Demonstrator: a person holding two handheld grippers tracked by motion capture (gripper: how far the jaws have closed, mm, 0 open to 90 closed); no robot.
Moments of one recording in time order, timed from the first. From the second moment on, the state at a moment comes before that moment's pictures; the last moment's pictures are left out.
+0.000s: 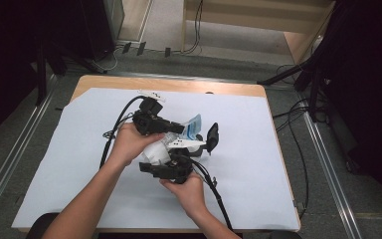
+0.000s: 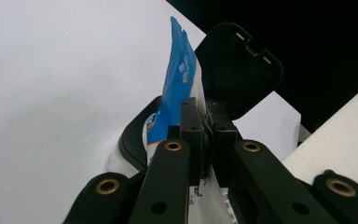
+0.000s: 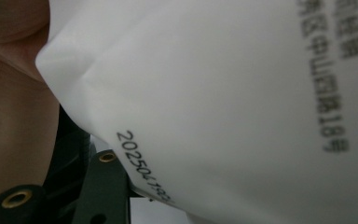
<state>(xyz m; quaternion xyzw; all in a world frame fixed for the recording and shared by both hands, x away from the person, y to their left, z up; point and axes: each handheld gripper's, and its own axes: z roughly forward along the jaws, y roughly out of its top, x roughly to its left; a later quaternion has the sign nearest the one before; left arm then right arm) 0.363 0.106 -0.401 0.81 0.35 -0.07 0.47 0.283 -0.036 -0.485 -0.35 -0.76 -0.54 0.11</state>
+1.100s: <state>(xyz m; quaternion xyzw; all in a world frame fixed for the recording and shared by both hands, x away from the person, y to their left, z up) 0.366 0.100 -0.395 0.82 0.34 -0.07 0.46 0.286 -0.039 -0.483 -0.36 -0.74 -0.55 0.12</state>
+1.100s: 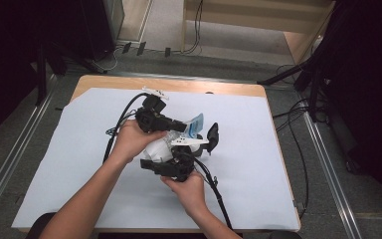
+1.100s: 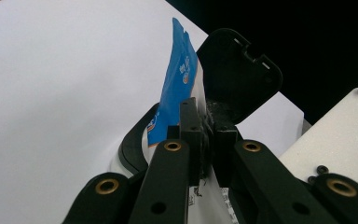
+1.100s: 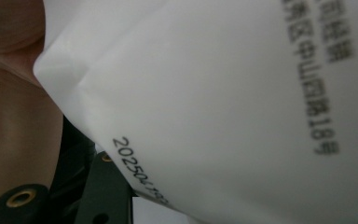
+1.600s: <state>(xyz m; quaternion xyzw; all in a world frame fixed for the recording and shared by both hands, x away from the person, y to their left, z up) 0.367 0.100 -0.395 0.82 0.34 -0.06 0.46 0.287 -0.039 -0.483 -0.37 -0.74 -0.55 0.12</state>
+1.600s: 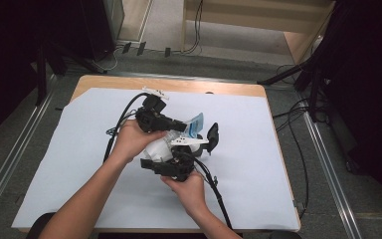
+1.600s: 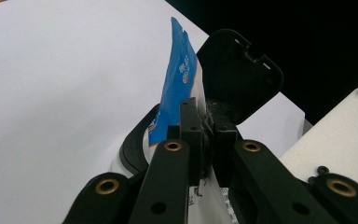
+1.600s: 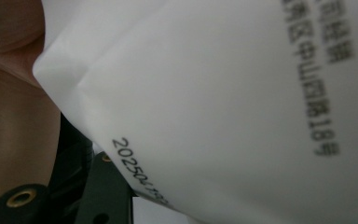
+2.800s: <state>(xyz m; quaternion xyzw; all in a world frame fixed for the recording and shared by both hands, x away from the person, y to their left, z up) 0.365 0.098 -0.394 0.82 0.34 -0.06 0.46 0.287 -0.039 -0.482 -0.36 -0.75 -0.55 0.11</state>
